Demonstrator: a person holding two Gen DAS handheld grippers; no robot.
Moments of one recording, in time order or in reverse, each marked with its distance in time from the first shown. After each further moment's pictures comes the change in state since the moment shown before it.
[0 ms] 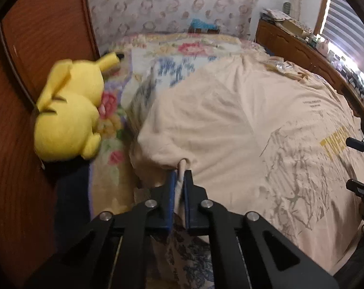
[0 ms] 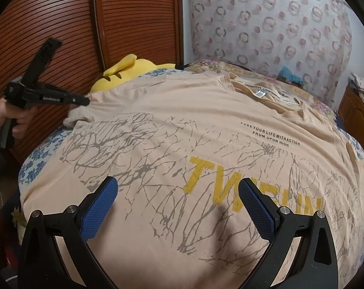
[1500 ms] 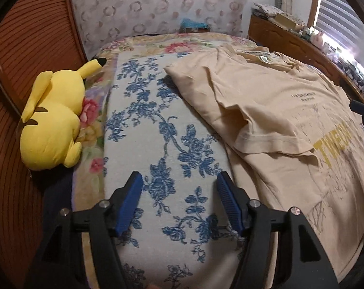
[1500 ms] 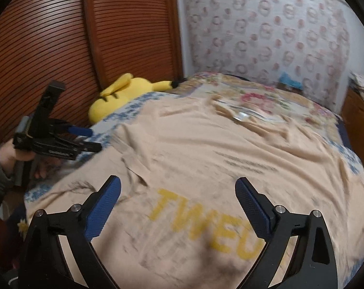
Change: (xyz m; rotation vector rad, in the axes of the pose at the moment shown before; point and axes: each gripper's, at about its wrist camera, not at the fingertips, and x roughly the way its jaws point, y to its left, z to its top) left arm 0.038 -0.055 0.006 0.025 -0.007 -0.005; right arm -0.016 -0.048 0.035 0.024 -0.072 0.062
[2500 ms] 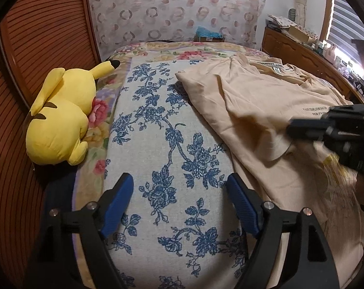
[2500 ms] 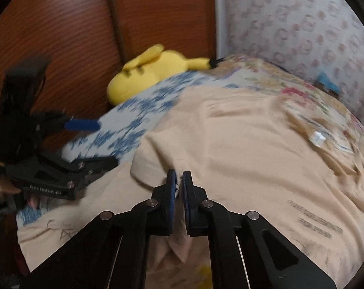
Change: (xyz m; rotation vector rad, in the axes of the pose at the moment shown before) left arm 0.007 -0.001 0.003 -0.072 -0.044 0.052; right arm 0.115 0.029 0.042 -0.073 0.125 0.112
